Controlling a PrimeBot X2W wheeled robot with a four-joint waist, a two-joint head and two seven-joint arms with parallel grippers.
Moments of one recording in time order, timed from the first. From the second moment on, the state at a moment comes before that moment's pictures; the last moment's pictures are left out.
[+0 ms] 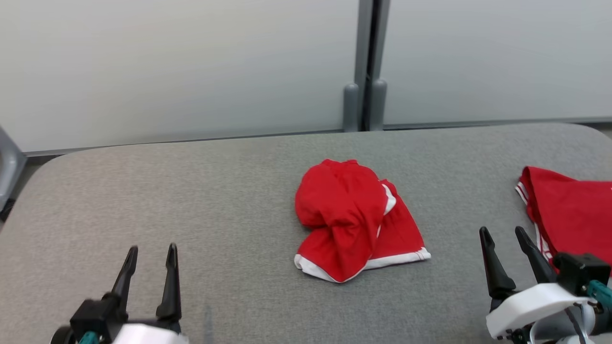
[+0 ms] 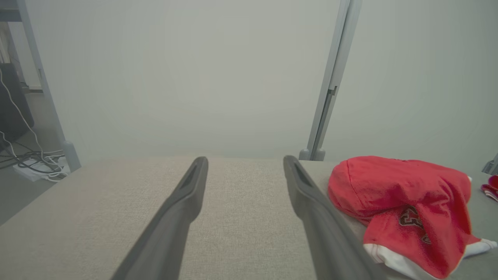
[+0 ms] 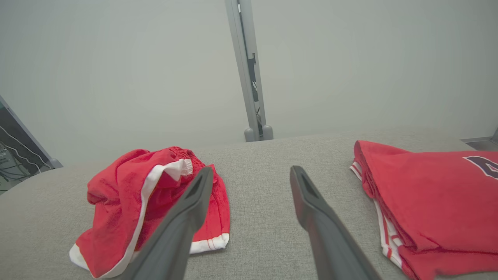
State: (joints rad) left arm 0.04 0.11 -0.08 0.15 -0.28 0.03 -0.26; right arm -0.05 -0.06 0.01 0.17 0.27 0.13 -0.05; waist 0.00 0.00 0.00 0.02
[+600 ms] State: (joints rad) left arm 0.14 0.17 -0.06 0.27 -0.28 -0.04 -0.26; right arm 0.01 -0.08 0.02 0.24 0.24 0.13 -0.01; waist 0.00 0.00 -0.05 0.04
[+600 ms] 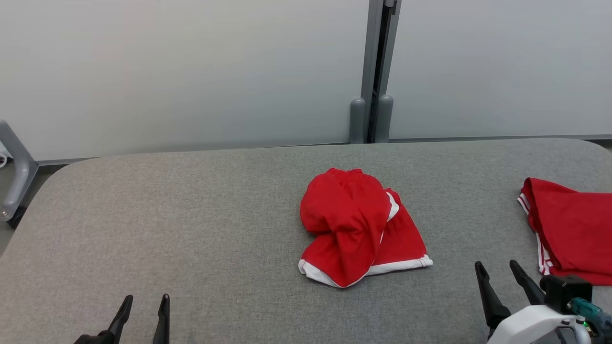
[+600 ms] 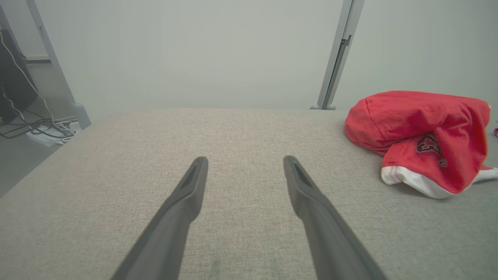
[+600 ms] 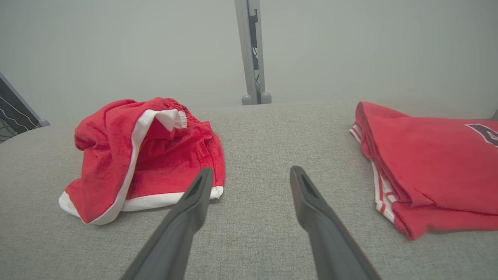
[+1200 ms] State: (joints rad) left arm 0.14 0.16 -0.07 0.27 -0.28 -0.03 -0.26; right arm 0.00 -0.07 0.03 0.24 0.24 0.13 0.00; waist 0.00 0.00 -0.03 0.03
